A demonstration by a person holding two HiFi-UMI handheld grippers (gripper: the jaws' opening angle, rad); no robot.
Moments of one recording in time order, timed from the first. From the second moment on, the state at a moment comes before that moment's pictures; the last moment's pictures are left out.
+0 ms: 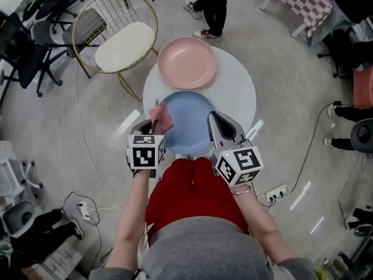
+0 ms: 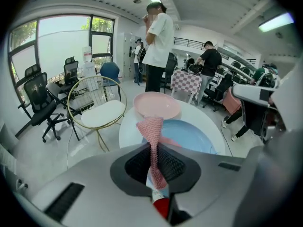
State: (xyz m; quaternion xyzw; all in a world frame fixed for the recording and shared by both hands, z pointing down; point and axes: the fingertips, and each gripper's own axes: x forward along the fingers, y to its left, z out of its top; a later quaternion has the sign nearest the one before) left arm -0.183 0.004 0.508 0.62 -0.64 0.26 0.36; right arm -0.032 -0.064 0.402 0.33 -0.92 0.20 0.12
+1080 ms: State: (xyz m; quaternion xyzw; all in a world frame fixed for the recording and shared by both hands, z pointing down) left arm -0.180 -0.024 0.359 0.73 -0.65 0.09 0.20; right arm -0.030 -0.053 0.330 0.36 -0.92 0.14 0.05
